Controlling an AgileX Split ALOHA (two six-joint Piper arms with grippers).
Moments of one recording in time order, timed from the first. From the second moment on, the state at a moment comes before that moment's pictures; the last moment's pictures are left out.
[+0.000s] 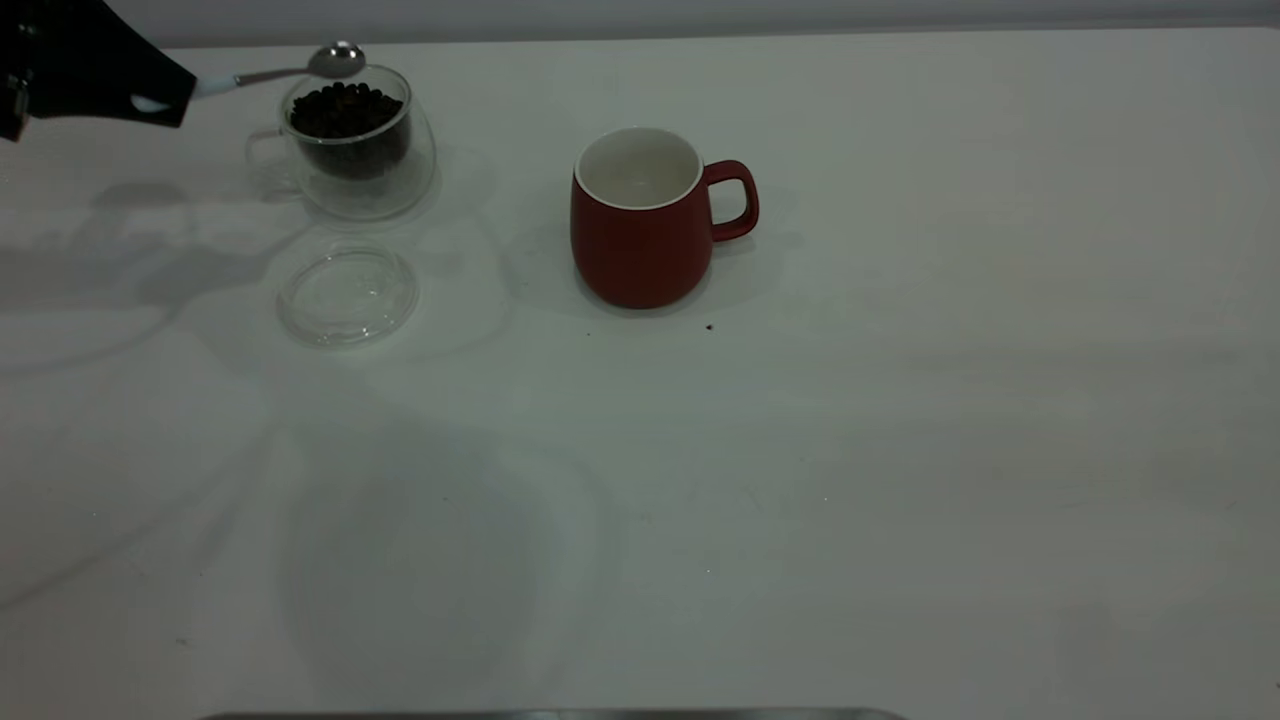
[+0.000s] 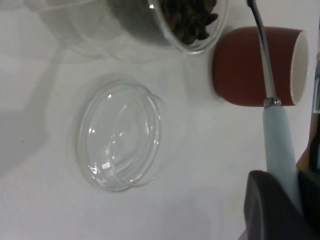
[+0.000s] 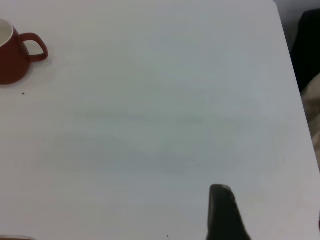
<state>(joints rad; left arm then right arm) 0.32 2.45 -1.66 -0.98 1.16 0.83 -0.03 -0.02 -0.47 0.04 1.13 -0.08</state>
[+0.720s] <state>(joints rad) 0.29 2.48 -1.66 -0.94 1.03 0.76 -0.03 -0.02 -0.47 0.04 1.13 -0.08</state>
